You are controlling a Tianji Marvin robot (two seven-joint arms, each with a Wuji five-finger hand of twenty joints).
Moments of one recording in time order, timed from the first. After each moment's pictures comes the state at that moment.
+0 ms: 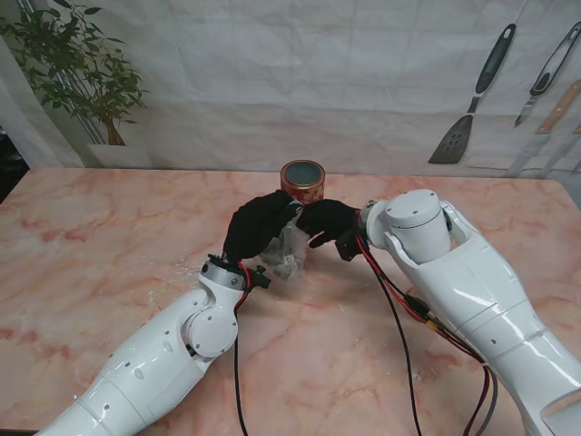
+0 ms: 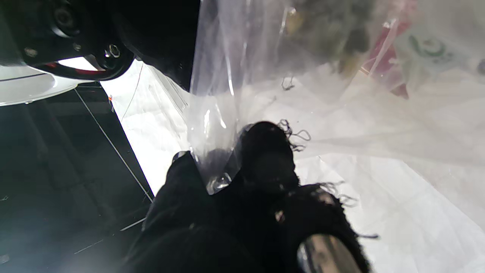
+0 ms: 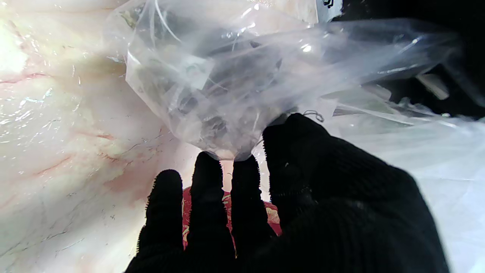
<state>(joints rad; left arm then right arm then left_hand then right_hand) 1.30 -1.26 -0.86 -1.35 0.70 -0.32 0.71 -1.06 -1.16 1.00 -1.42 0.31 0.59 0.45 1.14 0.00 -0.05 -0.01 0.67 0.22 1.08 1.23 0.93 0.13 1.00 0.79 1.16 -0.04 1.13 0.83 1.24 -0.25 1.78 0.56 0.82 -0.34 0.73 -0.09 0.59 0.16 1.11 0.52 0.16 0.20 1.06 0.89 0.09 0.15 0.96 0.60 -0.10 0.15 0.78 0.74</state>
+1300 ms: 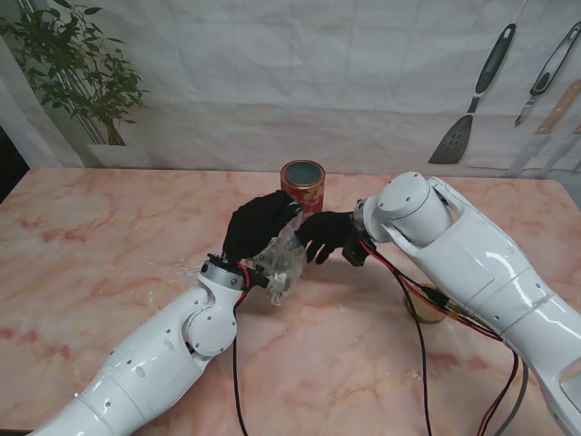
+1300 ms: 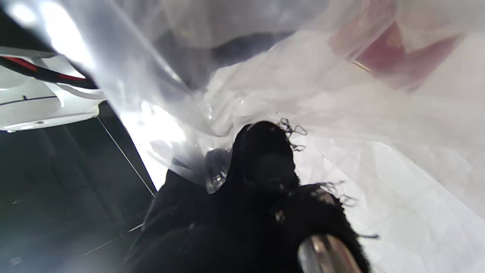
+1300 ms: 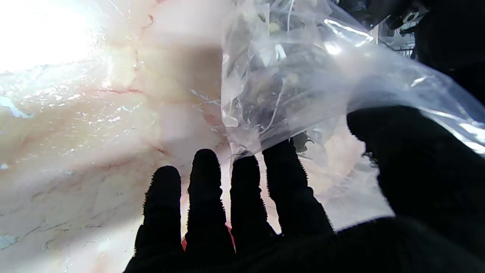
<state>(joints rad) 1.28 -1.26 -0.85 -1.32 0.72 -0.34 0.75 -0.88 -1.08 0.78 -1.36 0.18 0.54 0.74 1.14 0.00 -0.05 -0.01 0.67 0.22 1.08 1.23 0.93 0.13 1.01 0.79 1.16 -0.04 1.13 0.83 1.24 -0.25 1.78 0.56 0.47 -0.62 0.84 -0.10 0.67 0.18 0.71 0.55 0.17 0.21 1.09 0.90 0.11 0.18 0.98 0.62 -0.10 0.18 0.88 0.70</state>
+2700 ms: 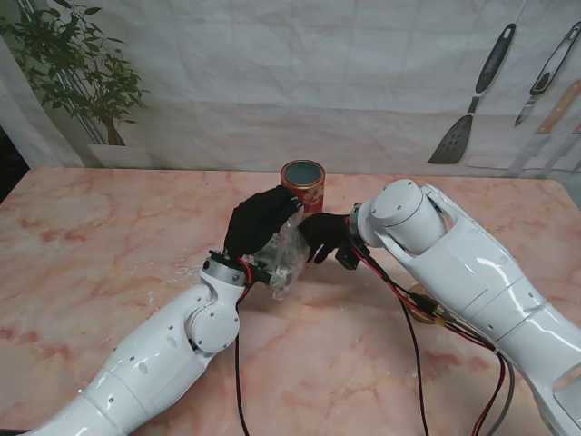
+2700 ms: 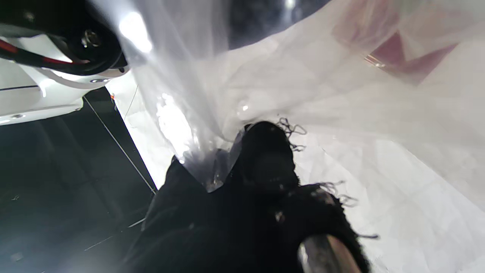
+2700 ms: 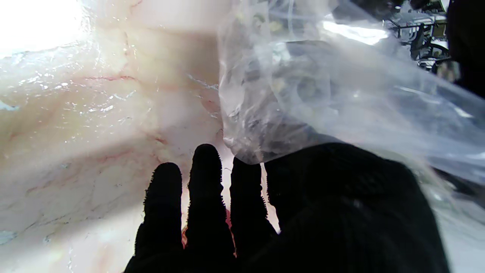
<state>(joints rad) 1.26 -1.27 -0.85 -1.31 0.72 -0.33 0.75 -0.93 -1.10 0.82 -1.40 0.15 0.58 0.64 1.14 0.00 -0.05 -0.01 0.67 0.22 1.08 1.23 0.93 0.13 1.01 0.79 1.16 -0.04 1.13 0.83 1.24 -0.25 1.78 0.56 0.85 -0.41 0.87 -0.13 0.60 0.20 1.07 0.51 0.21 0.21 1.18 0.94 0.15 0.18 1.05 0.65 -0.09 0.18 0.98 0.62</state>
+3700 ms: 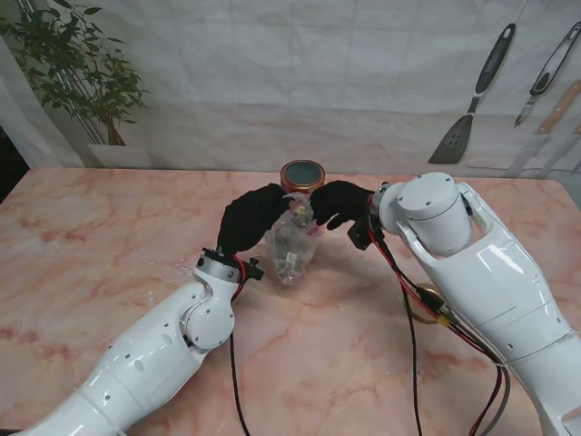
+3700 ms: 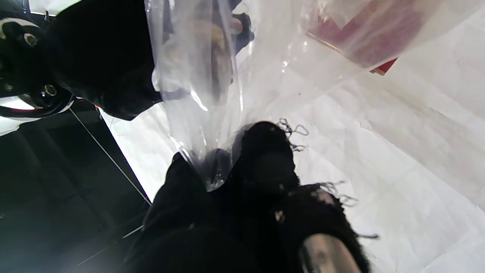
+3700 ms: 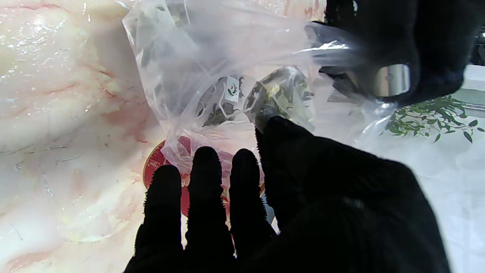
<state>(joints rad) 1.26 -1.26 -0.86 -1.30 0.73 -0.29 0.75 -1.08 -1.11 1.05 -1.58 0.14 0.64 0.47 1.14 0.00 -0.05 -0.01 0.67 0.22 1.08 1.23 0.93 0.13 1.01 0.79 1.16 -0.04 1.13 0.83 1.24 -0.25 1.78 0.56 0.85 -0.42 0.93 -0.13 0.60 0.23 1.07 0.53 0.20 0.22 1.13 0.91 0.13 0.18 1.03 0.62 -0.09 0.18 0.91 0.63</state>
